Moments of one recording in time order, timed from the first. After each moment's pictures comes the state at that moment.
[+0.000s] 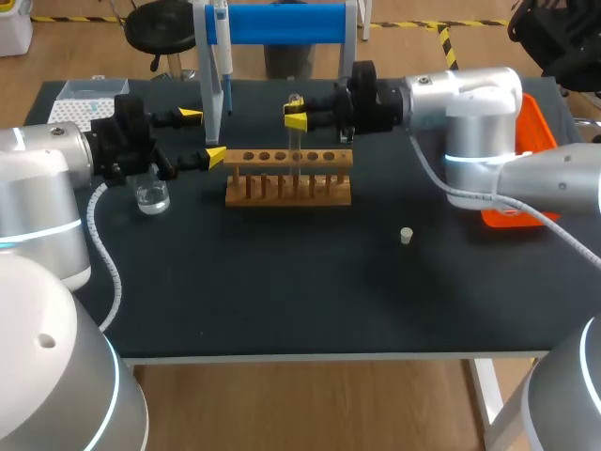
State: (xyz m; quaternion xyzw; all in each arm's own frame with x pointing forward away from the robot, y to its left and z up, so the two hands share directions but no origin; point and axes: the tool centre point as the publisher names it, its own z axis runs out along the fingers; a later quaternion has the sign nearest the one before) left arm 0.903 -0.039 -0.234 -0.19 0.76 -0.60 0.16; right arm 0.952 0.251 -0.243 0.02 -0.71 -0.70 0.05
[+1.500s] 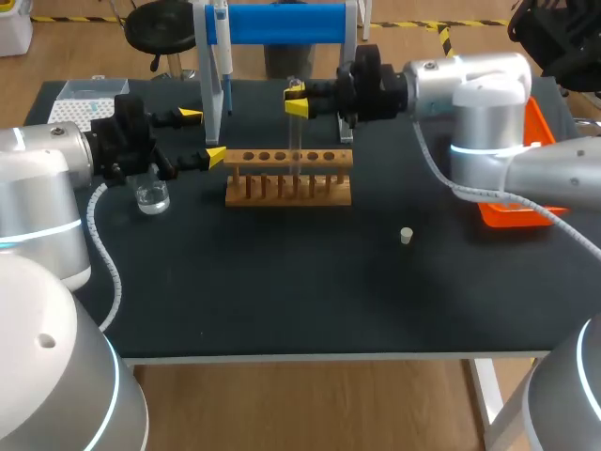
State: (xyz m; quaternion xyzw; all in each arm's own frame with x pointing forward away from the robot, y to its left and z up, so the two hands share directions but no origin) left arm 0.903 -0.039 -0.234 -0.19 0.76 -0.60 0.16; right arm 0.945 0.248 -0.207 0.03 -0.71 -0.70 0.04
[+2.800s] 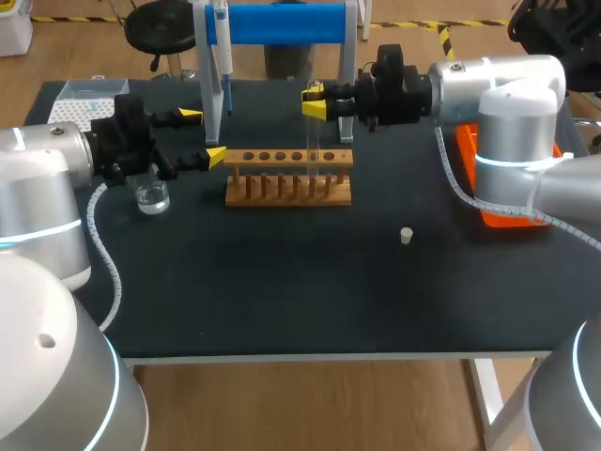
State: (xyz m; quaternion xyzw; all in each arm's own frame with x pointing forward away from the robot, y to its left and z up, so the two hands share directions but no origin) left arm 0.903 -0.039 -0.234 -0.19 0.76 -0.60 0.16; right arm 0.915 0.221 -0.186 0.00 -0.72 -0.70 0.03
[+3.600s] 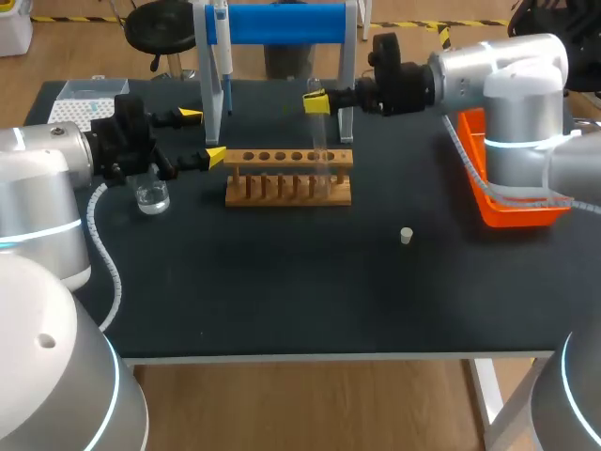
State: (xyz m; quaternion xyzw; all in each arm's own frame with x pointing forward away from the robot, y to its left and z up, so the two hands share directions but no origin) left arm 0.903 -0.039 -0.234 -0.19 0.76 -0.60 0.16; right arm 0.907 0.215 -0.183 -0.15 -0.72 -0.65 0.20
